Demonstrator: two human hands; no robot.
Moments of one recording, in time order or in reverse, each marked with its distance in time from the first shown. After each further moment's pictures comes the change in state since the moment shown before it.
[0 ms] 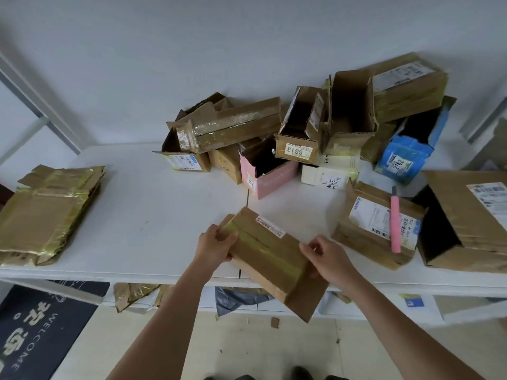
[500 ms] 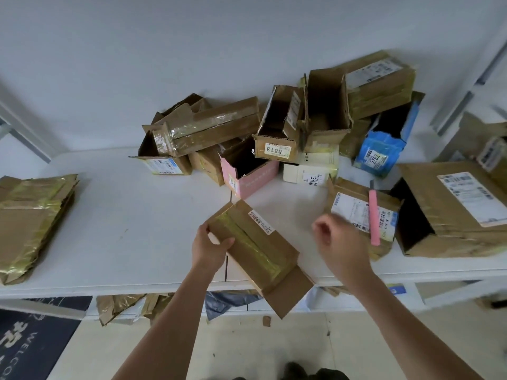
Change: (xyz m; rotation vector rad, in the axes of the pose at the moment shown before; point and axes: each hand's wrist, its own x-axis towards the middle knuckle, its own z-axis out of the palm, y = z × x) left_hand 0.003 0.002 0.030 0.057 0.106 0.082; right_hand -0.026 -0.023 -0.043 -0.508 0.470 -0.349
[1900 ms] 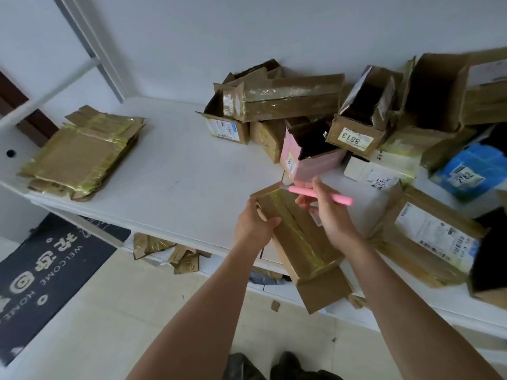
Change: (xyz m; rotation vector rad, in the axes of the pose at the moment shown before) left_hand -0.010 0.003 0.002 -0.081 0.018 -0.070; right_hand 0.060 -0.074 0.077 0.983 -0.429 0.204
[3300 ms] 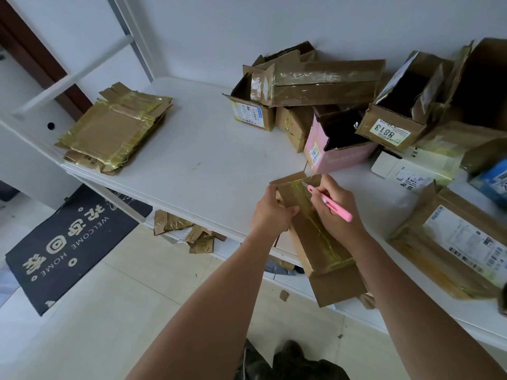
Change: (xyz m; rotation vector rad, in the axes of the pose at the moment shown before) left_hand 0.003 0.000 0.003 -0.024 -0.007 -0.078; right_hand 0.008 0.020 0.008 -0.625 -0.081 -0.575
